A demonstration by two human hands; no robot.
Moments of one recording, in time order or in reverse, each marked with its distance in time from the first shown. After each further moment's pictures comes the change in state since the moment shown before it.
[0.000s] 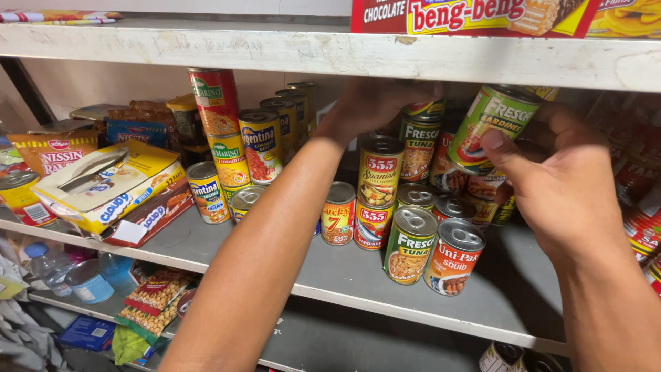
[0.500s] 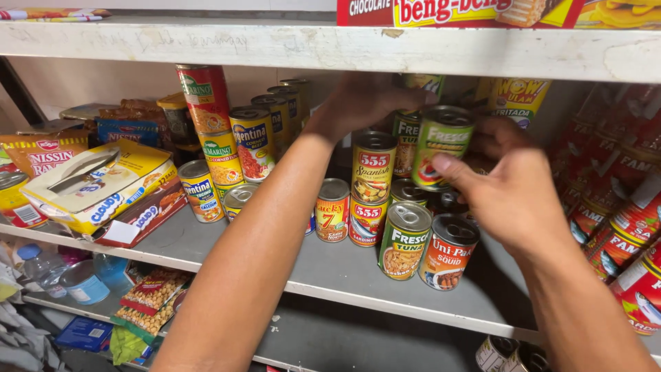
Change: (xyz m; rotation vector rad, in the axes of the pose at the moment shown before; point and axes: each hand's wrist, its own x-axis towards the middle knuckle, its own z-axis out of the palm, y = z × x) left_hand -0.002 0.027 0.000 0.010 -0.052 -0.183; right_hand -0.005 0.008 0.021 -0.141 -0.068 0.034
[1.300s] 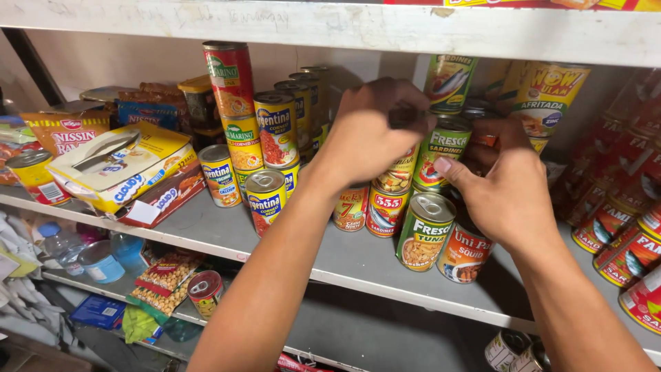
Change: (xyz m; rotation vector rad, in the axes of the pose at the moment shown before) left_hand -0.081 0.052 0.006 0.314 0.285 0.063; right_hand -0.004 0.015 0.025 -0.095 -0.030 0.007
